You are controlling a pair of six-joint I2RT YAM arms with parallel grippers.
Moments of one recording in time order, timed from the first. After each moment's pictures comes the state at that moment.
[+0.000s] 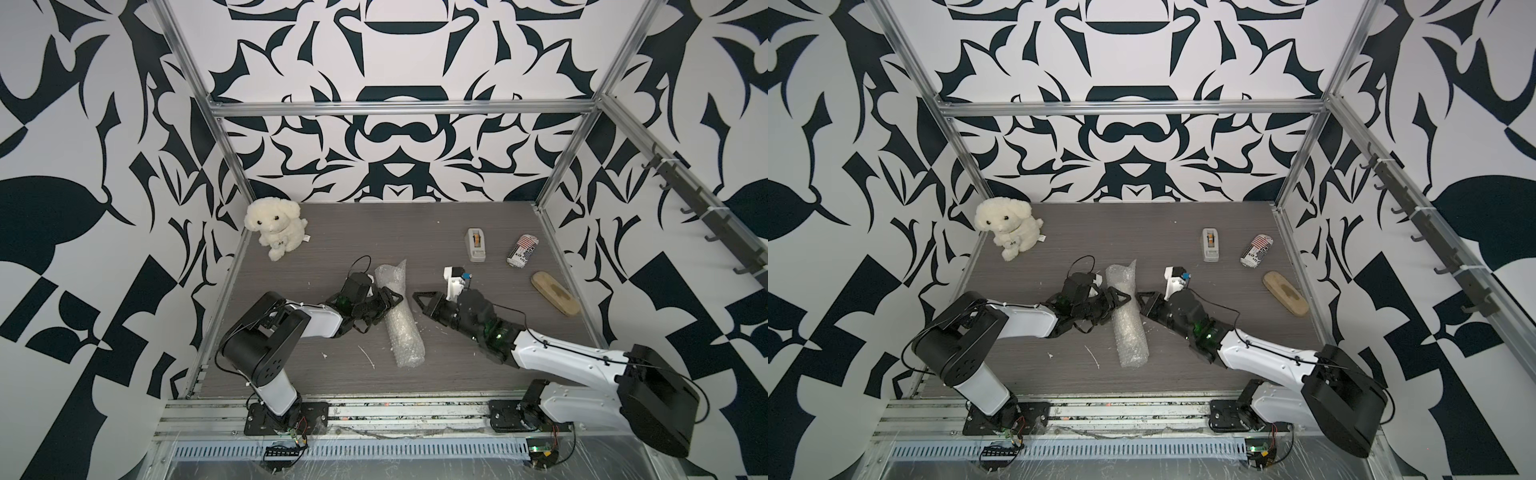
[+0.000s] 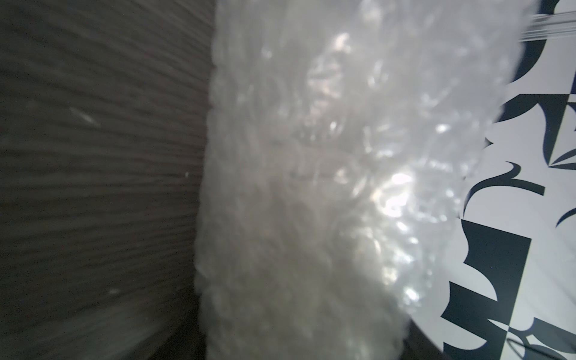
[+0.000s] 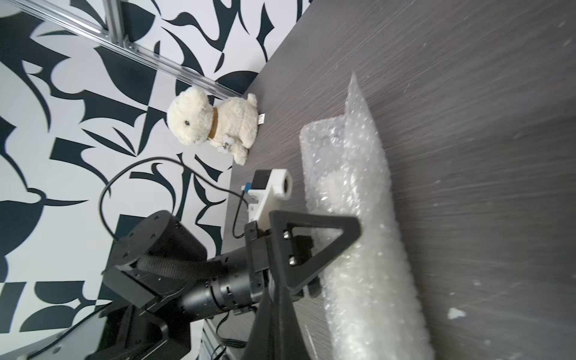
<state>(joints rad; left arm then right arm) -0.64 1.67 0.58 0.45 0.38 -1.22 0.90 1.21 0.47 0.45 0.07 1.18</state>
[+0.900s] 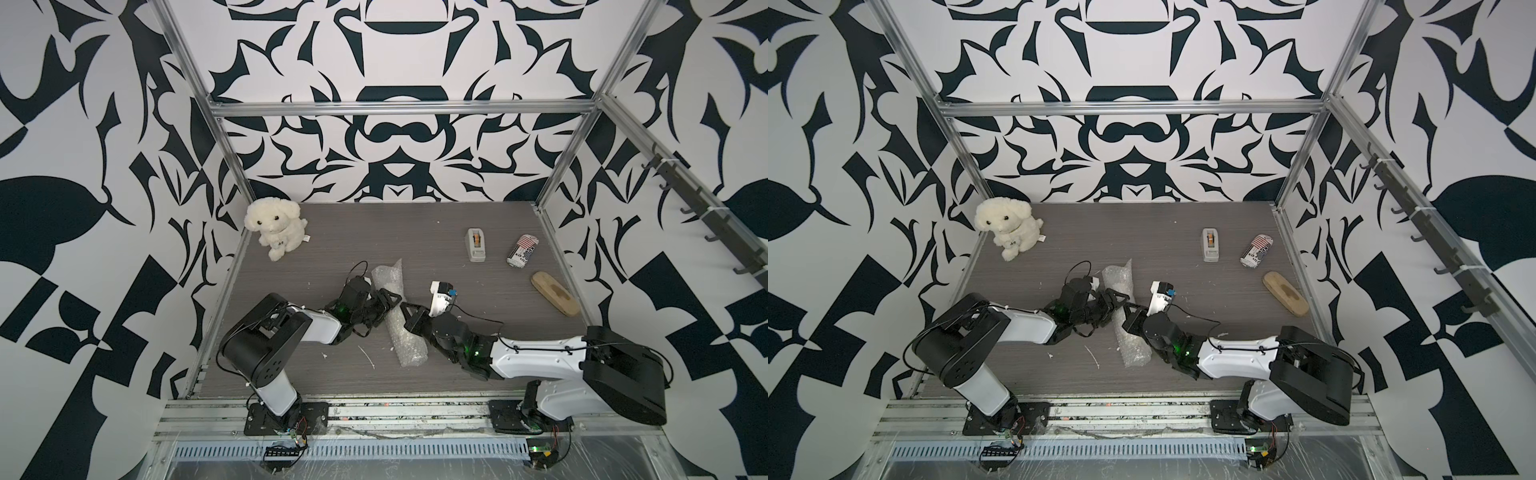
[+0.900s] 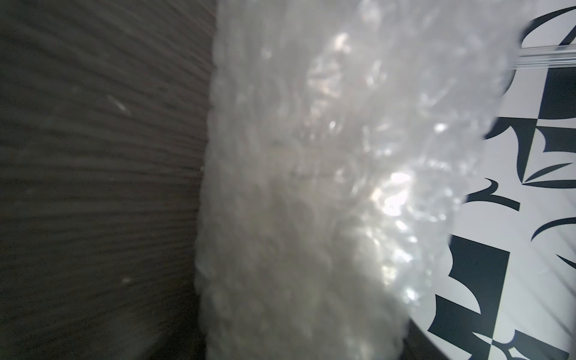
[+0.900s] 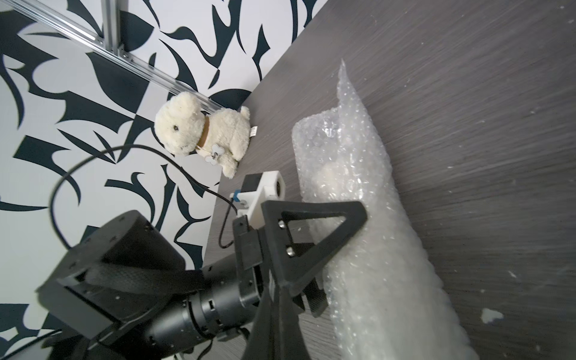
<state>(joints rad) -0.65 1.67 0.53 0.55 0.32 -1.29 1.08 1.37 0.47 0.57 0.37 1.16</state>
